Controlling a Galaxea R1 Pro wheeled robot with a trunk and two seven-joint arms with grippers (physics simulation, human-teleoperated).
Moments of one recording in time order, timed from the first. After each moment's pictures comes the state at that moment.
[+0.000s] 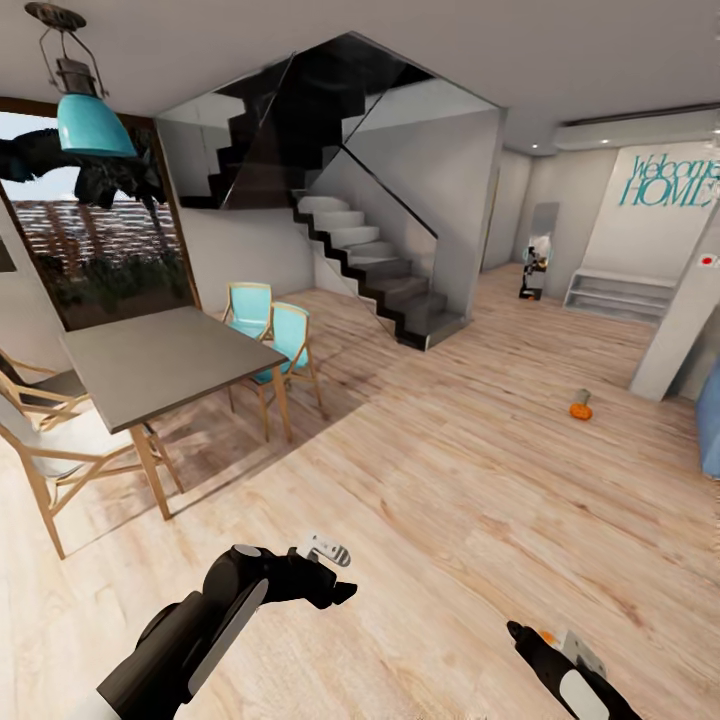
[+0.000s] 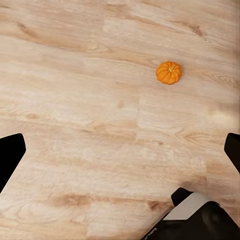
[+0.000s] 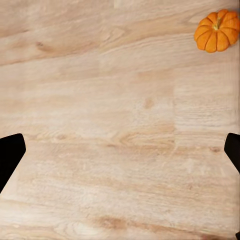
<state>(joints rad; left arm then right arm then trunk) -0.45 0.11 -0.52 -1.29 0.26 0.83 -0.28 -0.46 -0.12 -0.27 -0.33 -0.59 0.09 0.06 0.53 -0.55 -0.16</state>
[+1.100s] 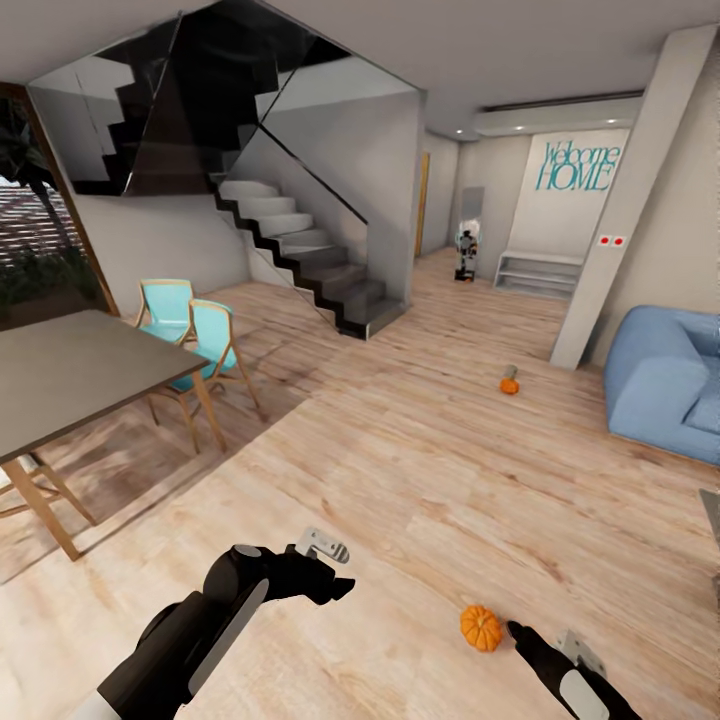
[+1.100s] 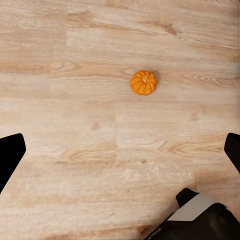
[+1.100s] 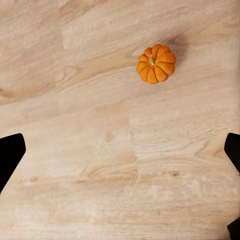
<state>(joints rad) -0.45 0.11 -0.52 -1.29 0.26 0.81 -0.24 -0.46 -0.12 -0.27 -0.33 -0.59 0.09 0.06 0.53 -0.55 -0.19</state>
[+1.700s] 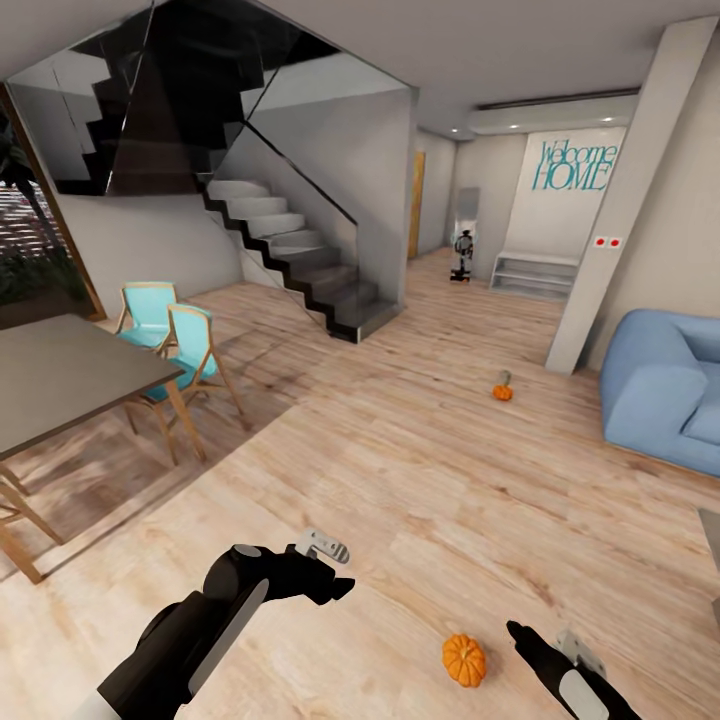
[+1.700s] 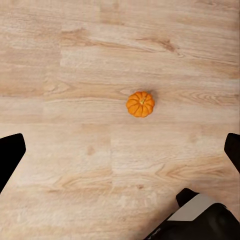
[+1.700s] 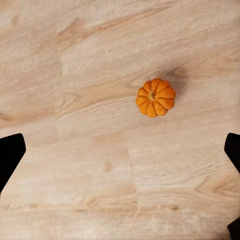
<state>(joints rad) -0.45 0.11 -0.52 -1.29 0.26 0.81 -0.24 -0.46 -0.12 -0.27 -0.33 -0.59 0.09 0.06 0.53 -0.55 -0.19</state>
